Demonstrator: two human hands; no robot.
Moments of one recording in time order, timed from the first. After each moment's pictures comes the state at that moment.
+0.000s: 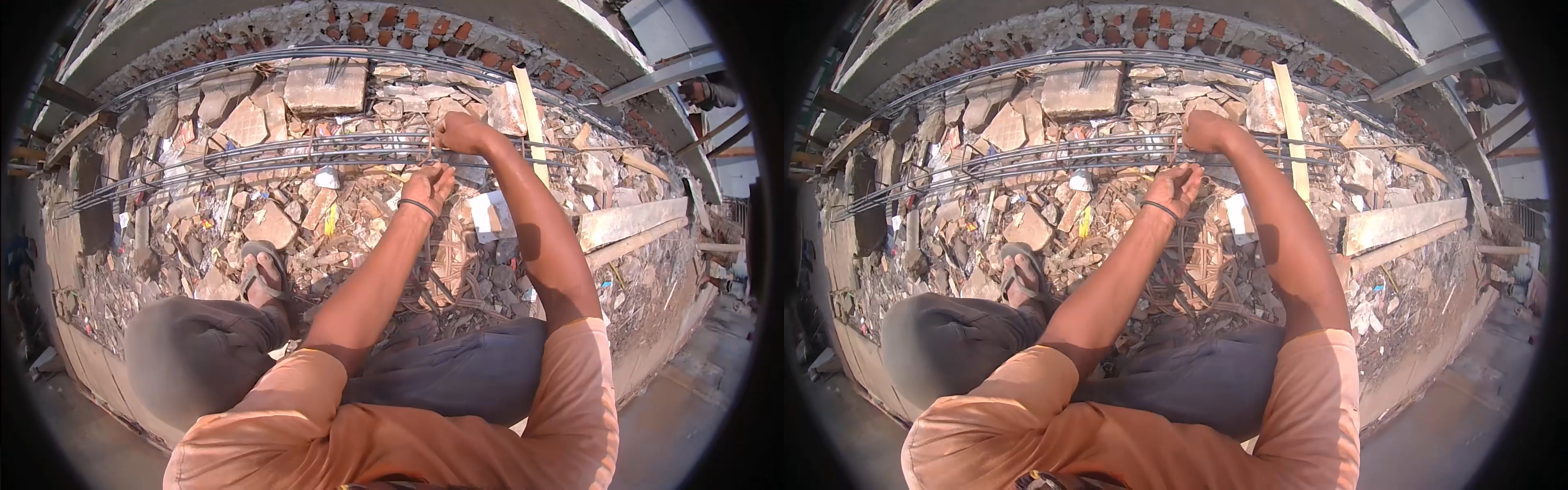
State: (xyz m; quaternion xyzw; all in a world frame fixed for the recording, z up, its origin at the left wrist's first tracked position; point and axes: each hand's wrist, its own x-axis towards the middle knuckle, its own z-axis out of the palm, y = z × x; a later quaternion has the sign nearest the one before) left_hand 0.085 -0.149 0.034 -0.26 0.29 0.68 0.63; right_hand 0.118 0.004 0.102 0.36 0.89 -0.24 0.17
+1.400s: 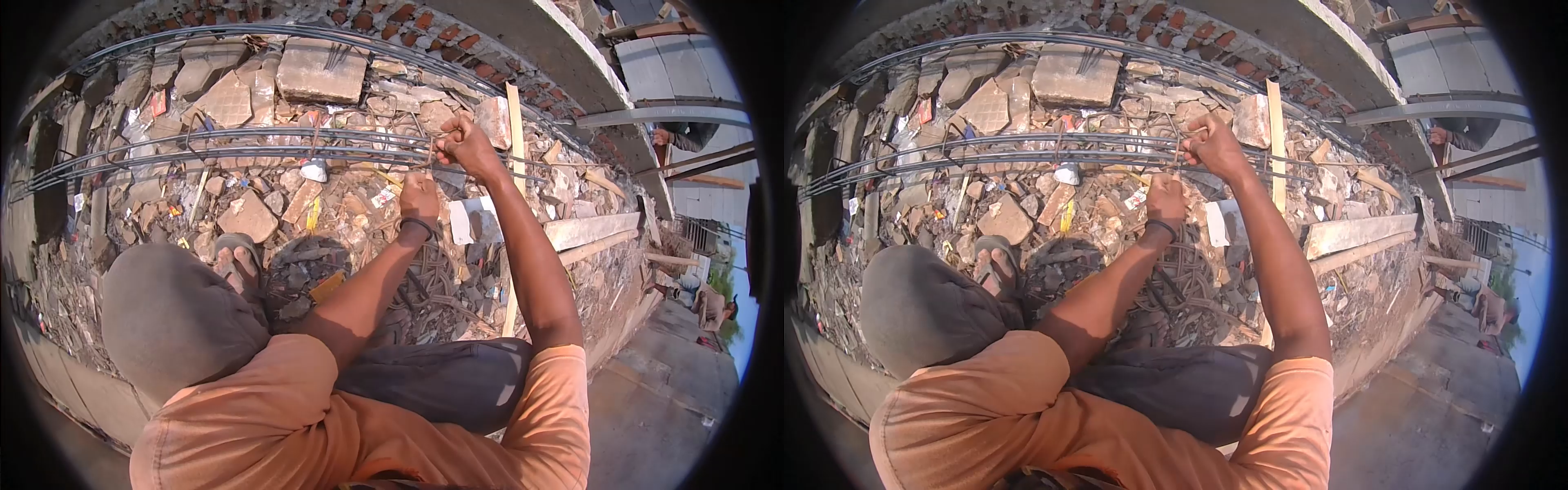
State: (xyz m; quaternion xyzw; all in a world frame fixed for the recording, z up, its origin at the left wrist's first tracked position) left_hand 0.115 -0.161 0.022 0.05 0.65 0.63 0.42; right_hand 0.123 -0.039 0.134 0.49 0.68 -0.53 -0.06
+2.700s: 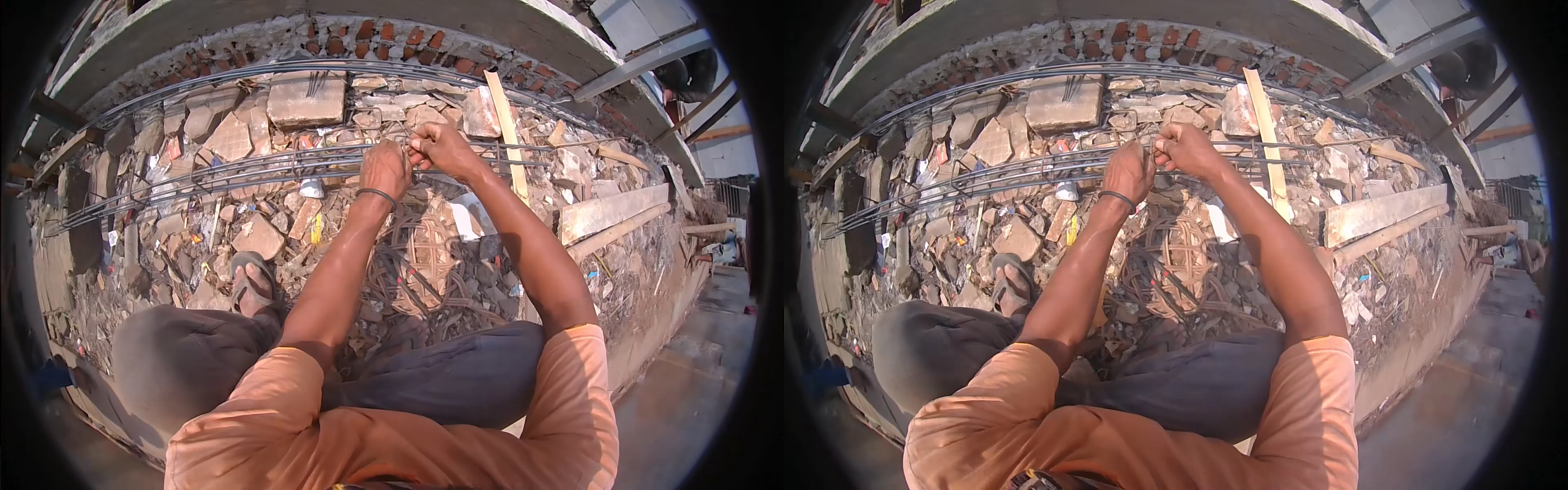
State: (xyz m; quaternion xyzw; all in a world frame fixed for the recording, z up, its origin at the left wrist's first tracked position) left_hand 0.025 -0.162 0.094 0.55 0.72 0.40 0.13; right_hand 0.139 -0.051 0.133 0.40 0.71 -0.58 -0.06
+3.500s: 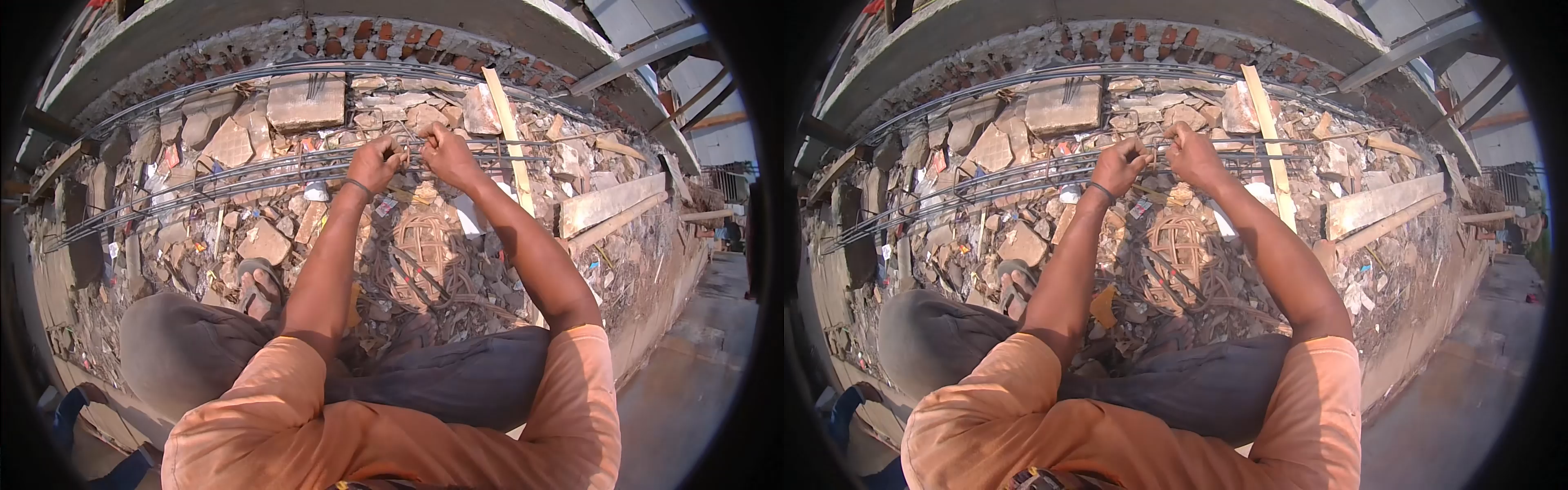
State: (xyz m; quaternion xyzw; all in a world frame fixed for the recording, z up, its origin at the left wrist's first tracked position) left_hand -0.020 -0.159 0.072 0.53 0.64 0.45 0.33; right_hand 0.139 -0.073 0.138 0.44 0.82 -0.35 -0.10
